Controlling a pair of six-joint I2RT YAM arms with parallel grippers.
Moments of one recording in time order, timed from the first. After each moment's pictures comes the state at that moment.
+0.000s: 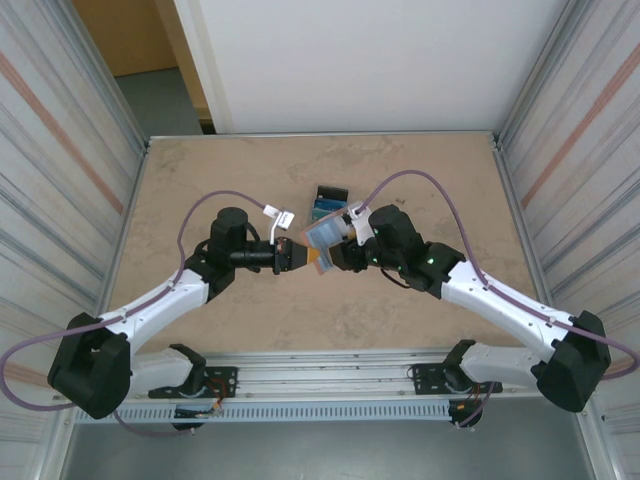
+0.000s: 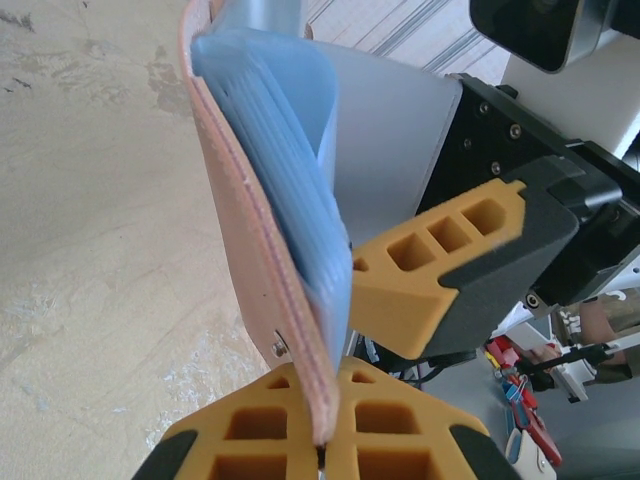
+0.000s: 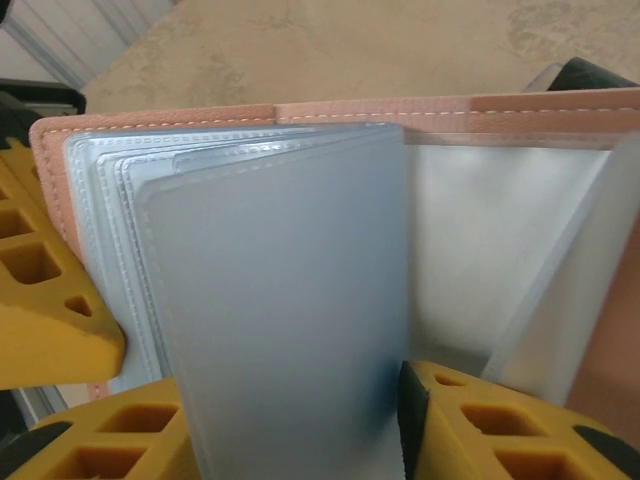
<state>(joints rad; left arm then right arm) -0.54 1.19 0.66 0.20 0.86 -0.55 0.80 1.15 0.91 -0.35 -0.07 0.25</state>
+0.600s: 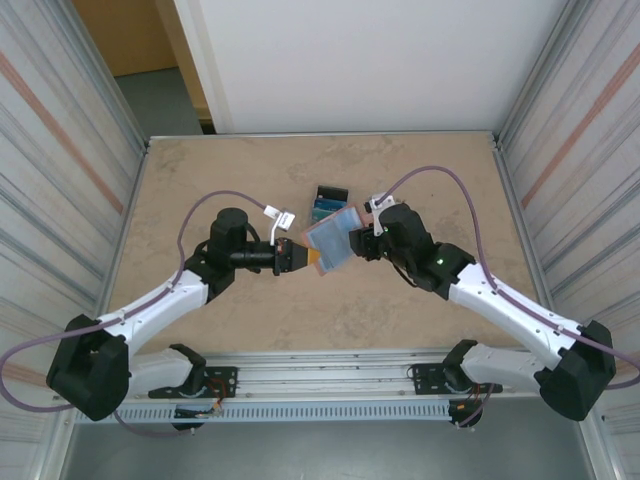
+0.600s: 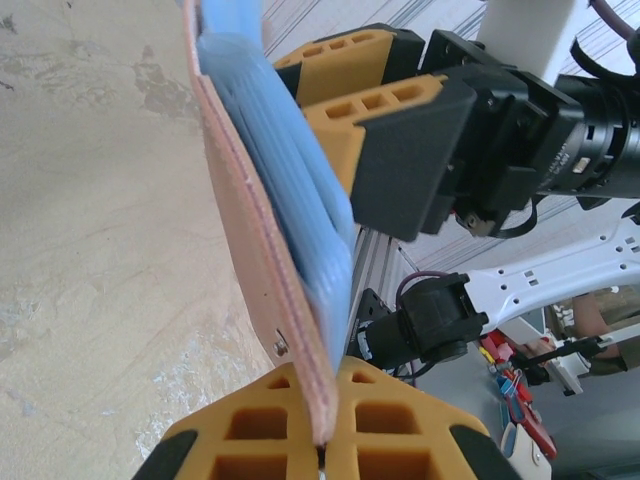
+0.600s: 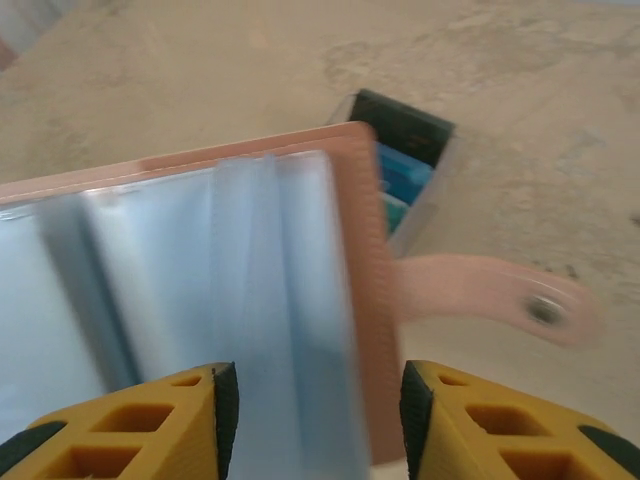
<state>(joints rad) -0.55 1.18 0.66 0.20 0.87 -0.55 0.75 1.10 0.90 -0.39 0.20 0.31</state>
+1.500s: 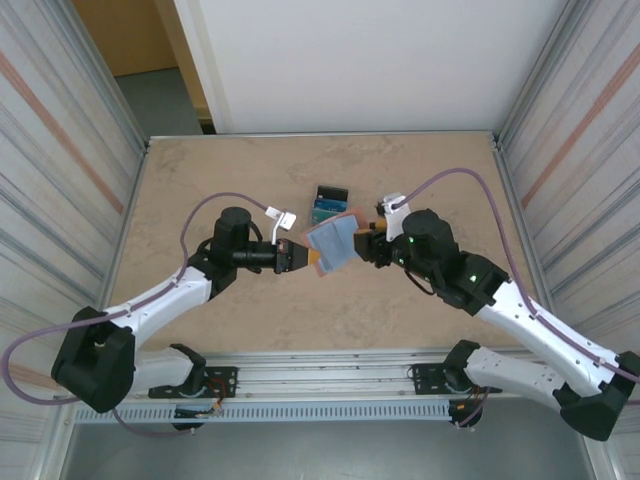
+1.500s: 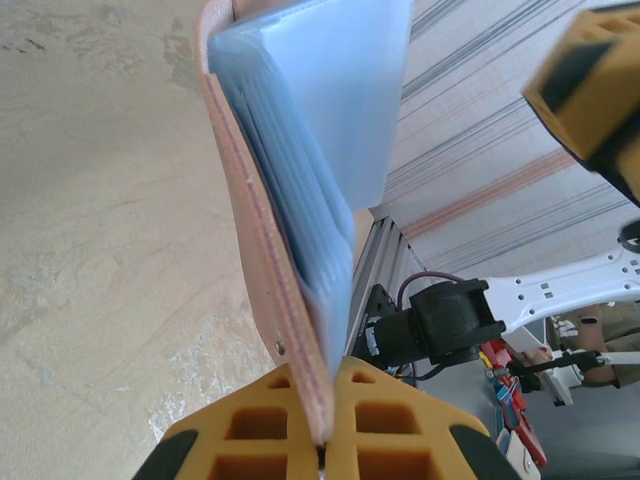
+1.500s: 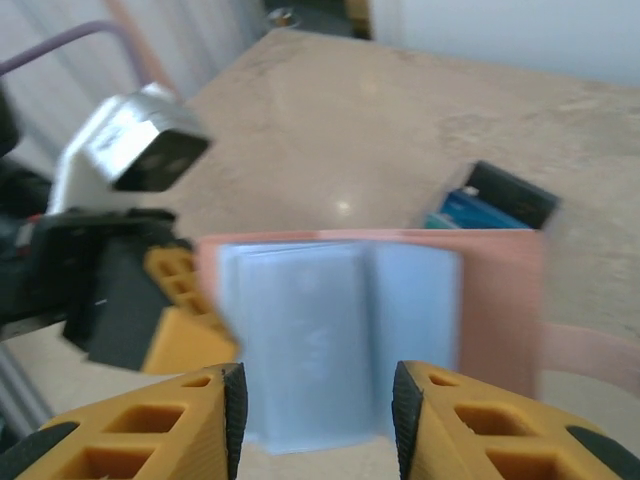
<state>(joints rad) -0.53 1.23 0.67 0.17 0.87 -0.57 0.89 0.99 1.01 -0.48 0.10 0.30</state>
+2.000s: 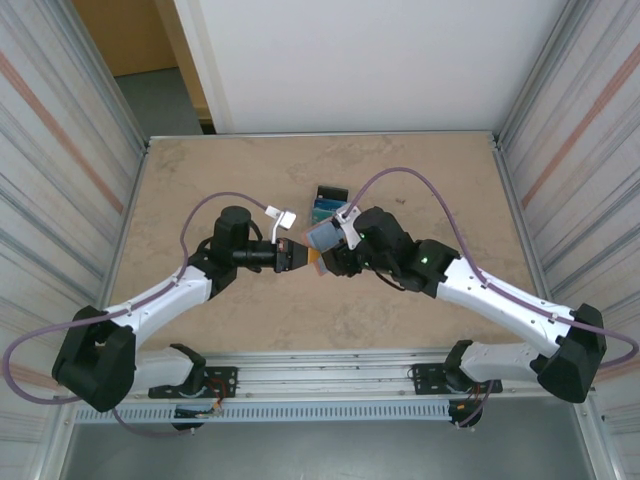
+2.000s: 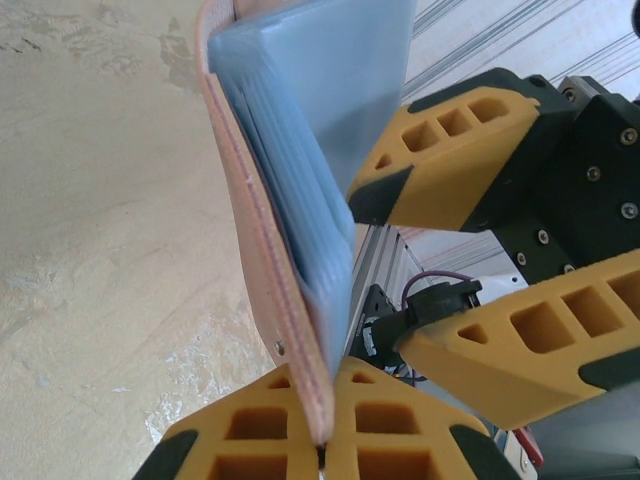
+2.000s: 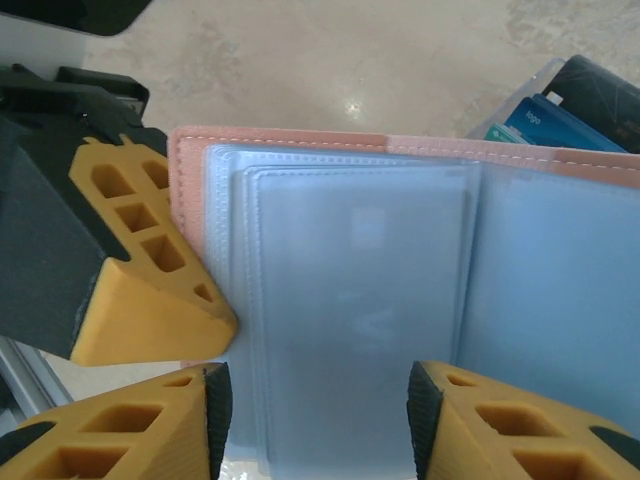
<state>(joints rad) -0.53 1.23 0.67 0.17 0.88 -0.58 0.90 1.19 1.03 -0.50 0.05 0.25</state>
